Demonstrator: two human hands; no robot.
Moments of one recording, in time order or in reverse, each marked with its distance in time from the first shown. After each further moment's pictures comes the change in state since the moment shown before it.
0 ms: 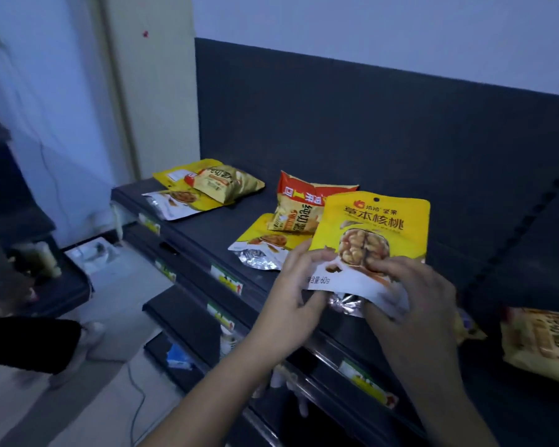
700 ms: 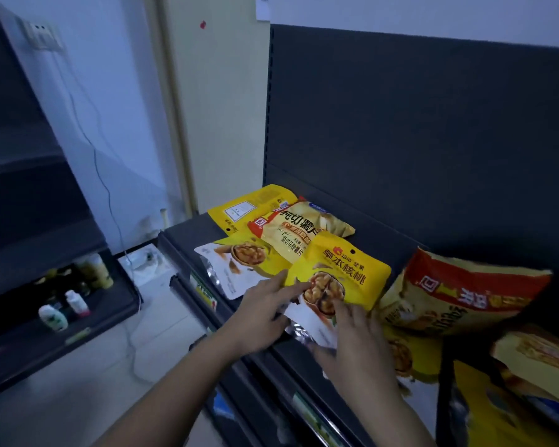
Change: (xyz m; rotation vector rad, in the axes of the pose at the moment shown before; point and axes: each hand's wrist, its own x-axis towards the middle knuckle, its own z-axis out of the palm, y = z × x) left_hand 0.160 -0.196 -0.219 0.731 -0.308 -0.278; right_hand 0.148 -0.061 0.282 -0.317 -0.664 0.032
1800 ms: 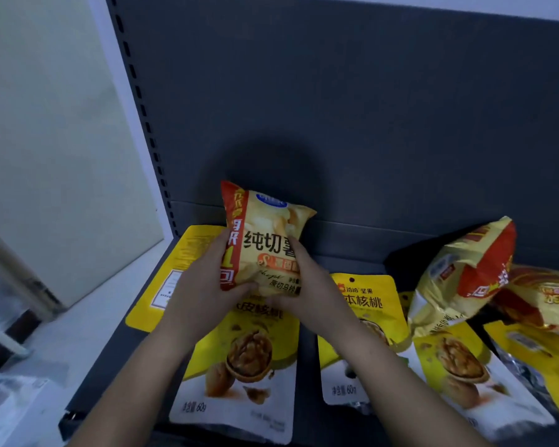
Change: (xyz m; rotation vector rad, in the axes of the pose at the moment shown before) left_hand 0.170 -0.116 -0.115 -0.369 -0.028 0.294; right_hand 0.189 -0.079 0.016 0.582 0.233 0.314
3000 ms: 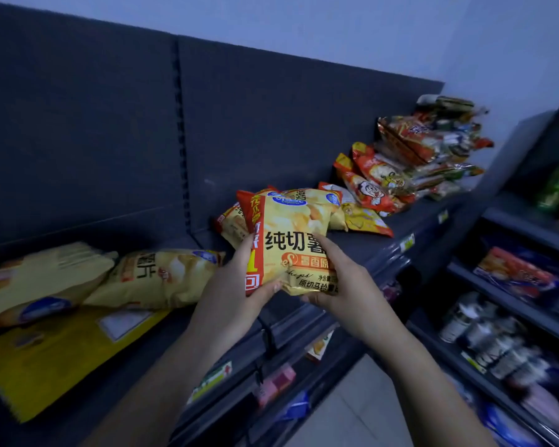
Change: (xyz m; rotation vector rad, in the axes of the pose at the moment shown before) left_hand -0.124 0.432 0.455 -0.351 -0.623 0.476; right_hand -0.442 0.256 -0.417 -0.251 0.664 0.468
